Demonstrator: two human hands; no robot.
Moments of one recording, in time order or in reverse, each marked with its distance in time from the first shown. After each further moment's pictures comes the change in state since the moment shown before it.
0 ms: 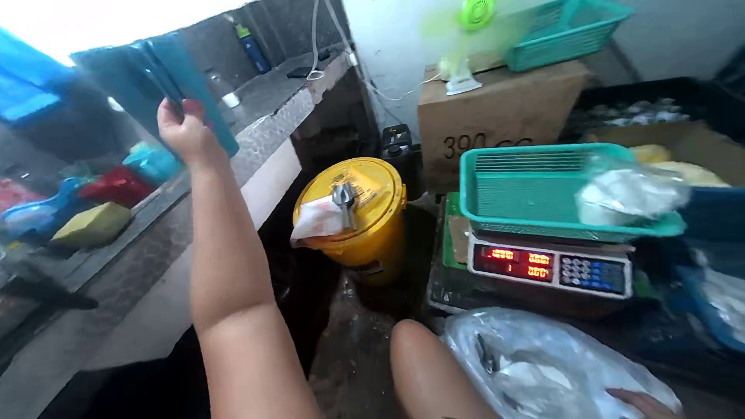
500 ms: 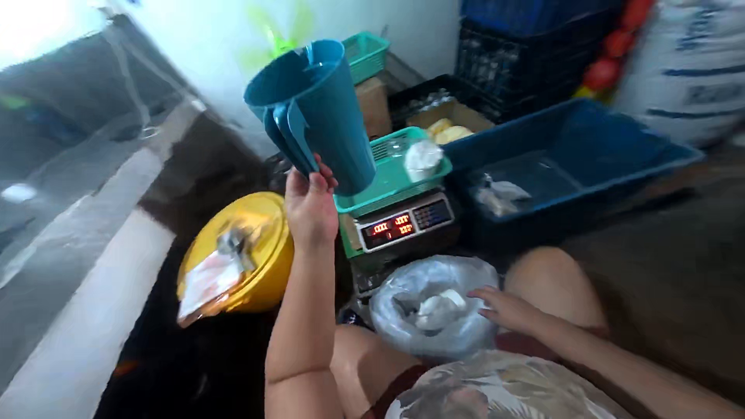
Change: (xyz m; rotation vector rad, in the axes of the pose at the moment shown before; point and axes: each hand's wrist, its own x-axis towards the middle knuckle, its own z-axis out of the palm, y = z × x) left_hand -0.368 0.144 0.152 -0.957 -0.818 -0.404; right_hand -0.039 0.019 0.026 0.192 0.109 0.075
